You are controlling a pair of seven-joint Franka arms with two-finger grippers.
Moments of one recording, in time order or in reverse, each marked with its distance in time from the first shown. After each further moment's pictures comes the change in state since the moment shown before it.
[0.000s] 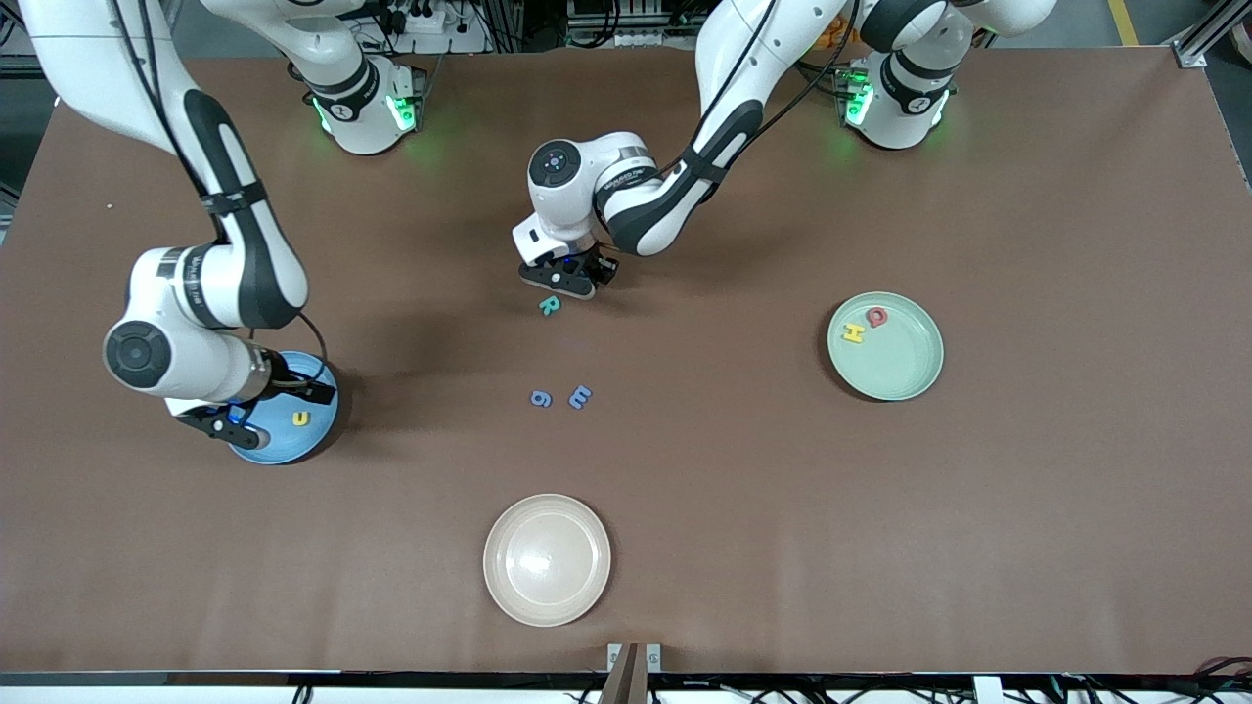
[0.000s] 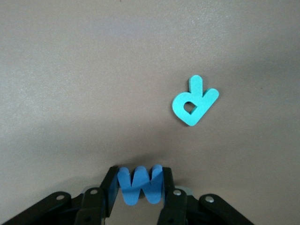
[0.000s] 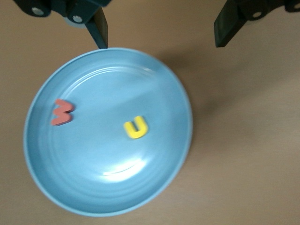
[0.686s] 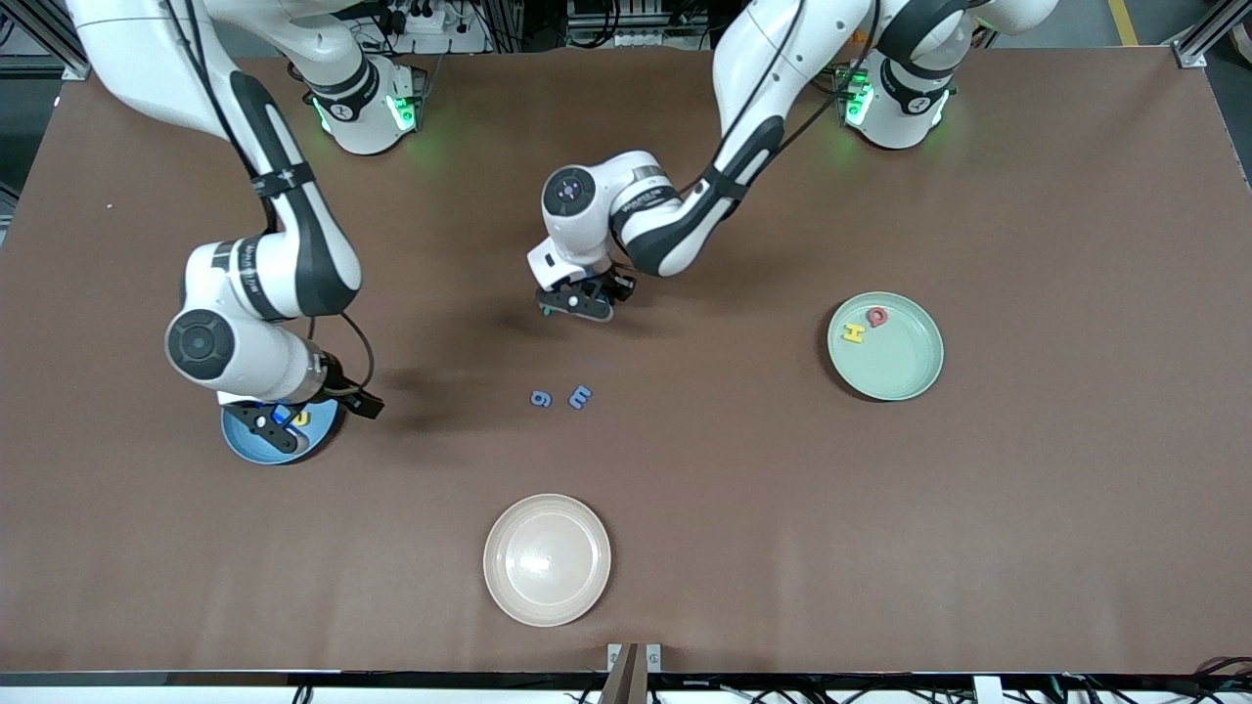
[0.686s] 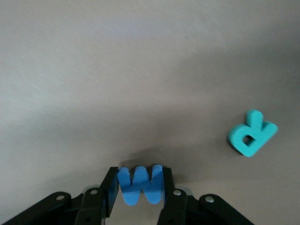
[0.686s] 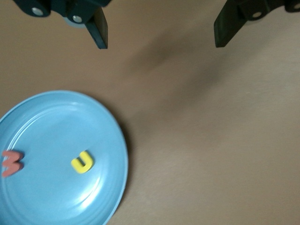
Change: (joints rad) left arm 0.127 -0.012 -0.041 0.024 0.000 -0.104 0.104; right arm 0.128 0.001 0.004 0.052 0.052 0.013 0.340
